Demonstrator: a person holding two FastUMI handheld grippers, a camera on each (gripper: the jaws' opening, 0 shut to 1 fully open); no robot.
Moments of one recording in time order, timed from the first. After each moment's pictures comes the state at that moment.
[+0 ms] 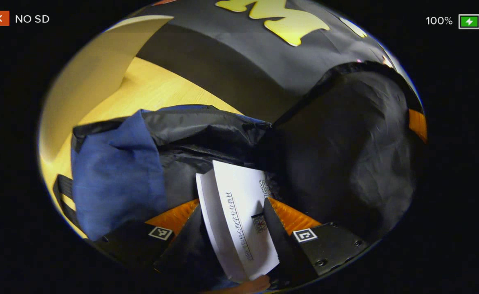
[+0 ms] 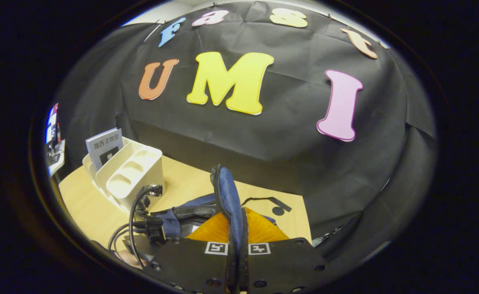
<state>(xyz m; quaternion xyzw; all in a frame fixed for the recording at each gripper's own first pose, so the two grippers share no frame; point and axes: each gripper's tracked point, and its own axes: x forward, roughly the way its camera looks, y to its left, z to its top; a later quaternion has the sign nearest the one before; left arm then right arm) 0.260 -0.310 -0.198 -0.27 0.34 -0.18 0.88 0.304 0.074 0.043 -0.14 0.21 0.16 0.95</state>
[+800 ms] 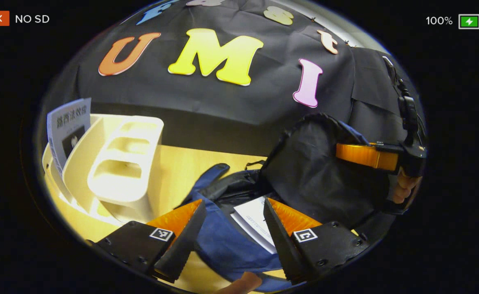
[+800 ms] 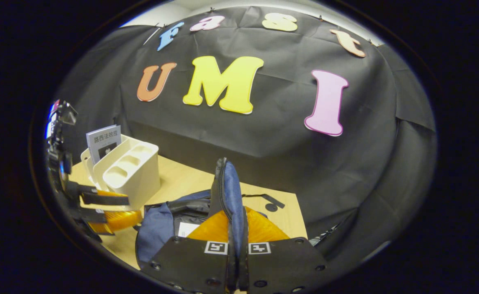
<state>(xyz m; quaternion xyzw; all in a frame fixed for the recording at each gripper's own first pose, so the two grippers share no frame) 0.214 -0.170 -0.062 -0.07 0.18 -0.17 0.97 0.283 0.043 0.025 -0.13 0.18 0.15 0.96</state>
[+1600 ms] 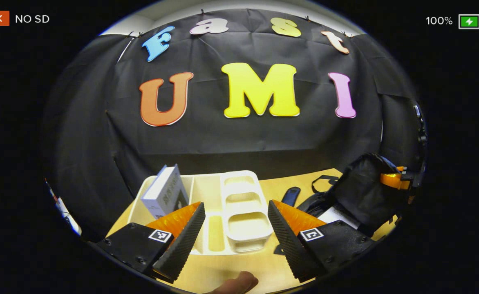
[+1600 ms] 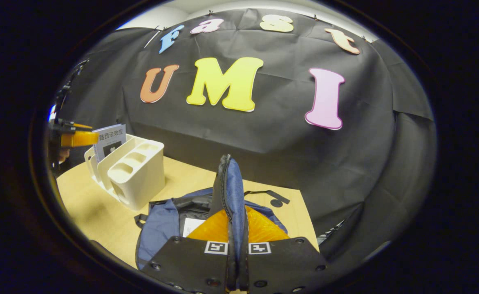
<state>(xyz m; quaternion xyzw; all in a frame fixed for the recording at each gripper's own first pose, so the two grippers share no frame) 0.234 0.027 0.044 0.05 0.14 -0.01 0.99 0.261 0.045 -0.002 -0.12 0.17 0.16 0.96</state>
